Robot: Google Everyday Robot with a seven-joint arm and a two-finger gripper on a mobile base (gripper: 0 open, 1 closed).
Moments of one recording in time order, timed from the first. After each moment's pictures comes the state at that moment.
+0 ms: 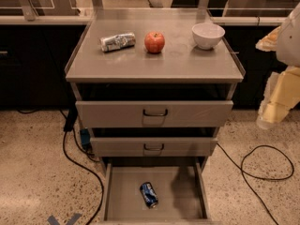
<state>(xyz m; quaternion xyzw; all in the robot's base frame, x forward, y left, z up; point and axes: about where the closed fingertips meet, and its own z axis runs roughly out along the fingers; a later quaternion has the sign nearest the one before) 0.438 -0.217 0.976 -0.60 0.78 -0.03 0.16</state>
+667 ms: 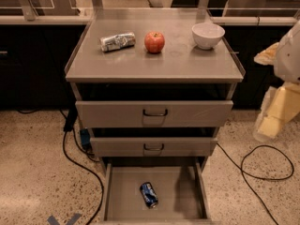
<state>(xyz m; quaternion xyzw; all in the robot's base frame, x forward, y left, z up) 0.431 -0.215 0.950 -0.60 0.78 -0.01 0.16</state>
